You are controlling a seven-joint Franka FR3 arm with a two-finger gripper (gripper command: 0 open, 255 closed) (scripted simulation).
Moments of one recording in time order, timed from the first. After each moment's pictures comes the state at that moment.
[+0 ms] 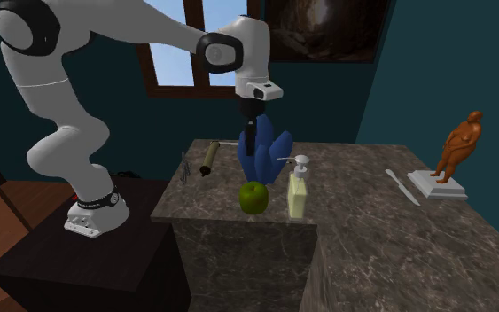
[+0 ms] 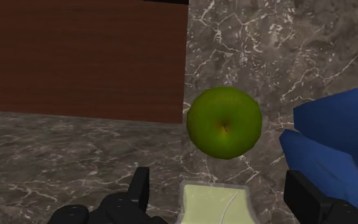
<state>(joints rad) 0.04 0.00 0.07 -1.92 -0.08 1.90 0.06</state>
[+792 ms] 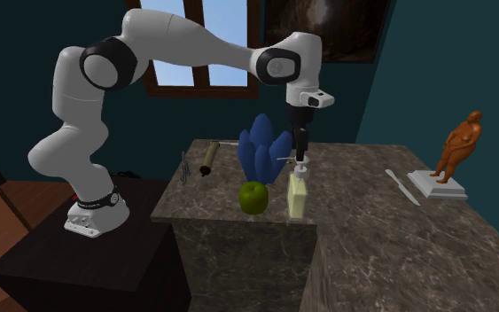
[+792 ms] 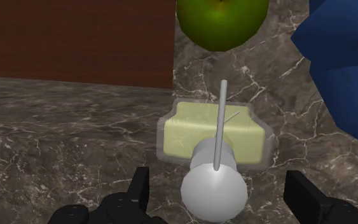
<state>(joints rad) 0.09 0.49 0.08 -1.34 -0.17 1.83 0.12</state>
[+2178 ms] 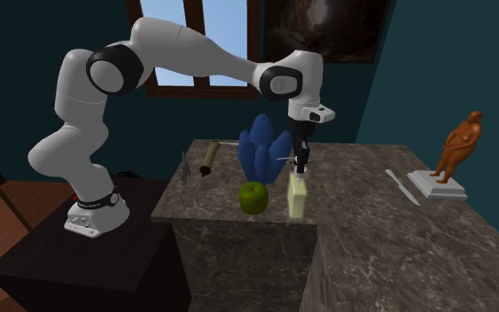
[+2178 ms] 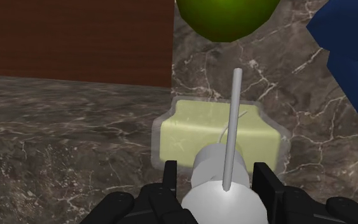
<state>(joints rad) 0.09 0.53 0.08 -1.37 -0.17 1.91 0.13</state>
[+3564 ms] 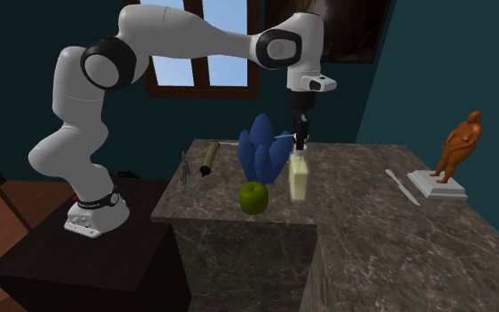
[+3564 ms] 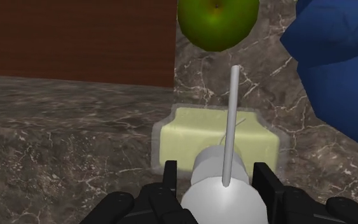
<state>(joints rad) 0.11 0.48 0.08 -1.24 -0.17 1.73 0.12</state>
